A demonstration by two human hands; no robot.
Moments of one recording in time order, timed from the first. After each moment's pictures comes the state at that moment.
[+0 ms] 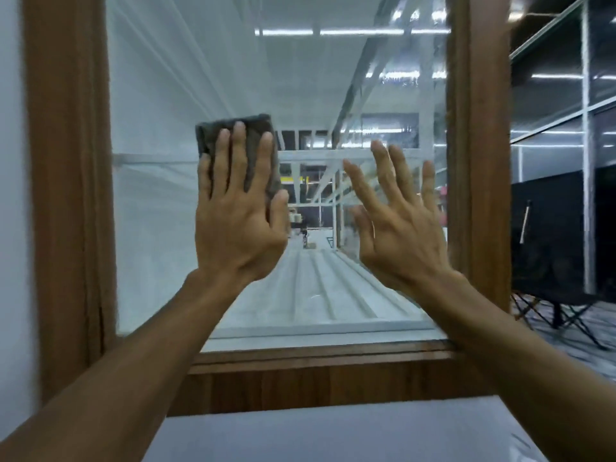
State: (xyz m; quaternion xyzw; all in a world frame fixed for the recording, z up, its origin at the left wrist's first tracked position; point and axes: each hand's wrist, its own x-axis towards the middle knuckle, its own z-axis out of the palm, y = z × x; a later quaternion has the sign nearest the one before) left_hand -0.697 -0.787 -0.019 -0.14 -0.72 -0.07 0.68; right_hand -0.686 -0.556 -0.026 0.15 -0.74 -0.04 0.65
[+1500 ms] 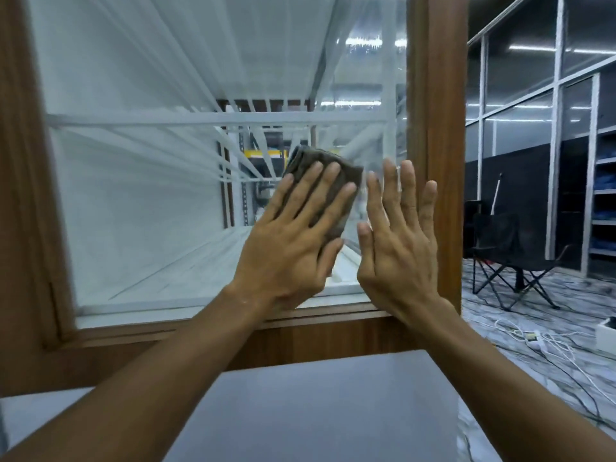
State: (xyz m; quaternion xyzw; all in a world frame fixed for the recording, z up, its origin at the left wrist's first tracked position) left_hand -0.693 -0.702 -0.079 -0.32 -0.71 0.07 0.62; right_hand -0.671 -0.516 -0.101 0.12 -0.73 0.03 0.67
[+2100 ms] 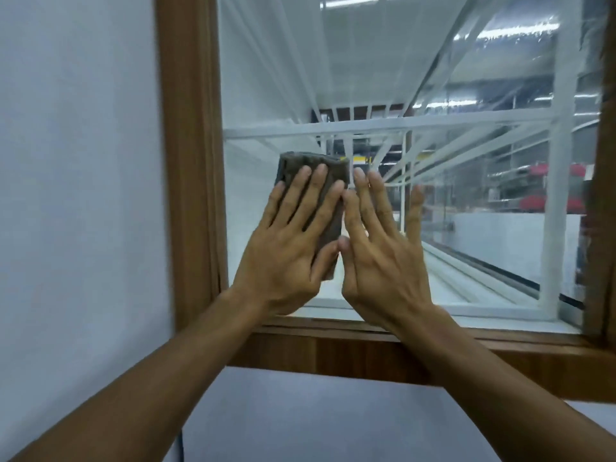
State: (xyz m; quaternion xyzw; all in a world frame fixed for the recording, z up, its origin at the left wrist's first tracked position) left_hand -0.696 -0.873 -0.084 -0.24 -0.74 0.06 0.62; right_hand -0.696 -0.697 -0.091 0.25 -0.72 0.00 0.65
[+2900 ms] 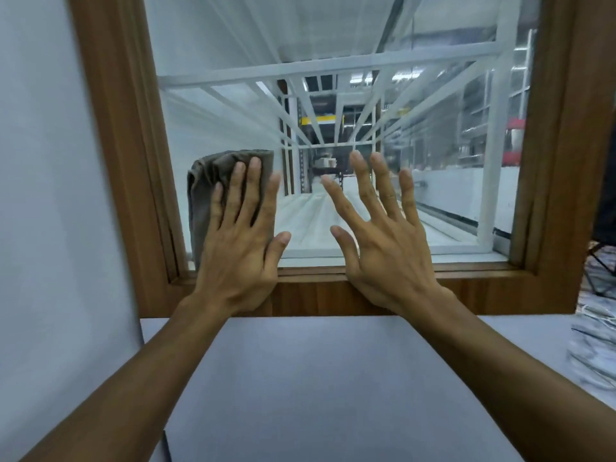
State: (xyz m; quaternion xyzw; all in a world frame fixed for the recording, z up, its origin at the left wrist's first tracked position) left_hand -0.686 -0.861 -0.142 -0.21 -0.78 -0.01 0.59; right_hand -0.680 -0.634 -0.136 0.21 -0.76 -0.02 0.61
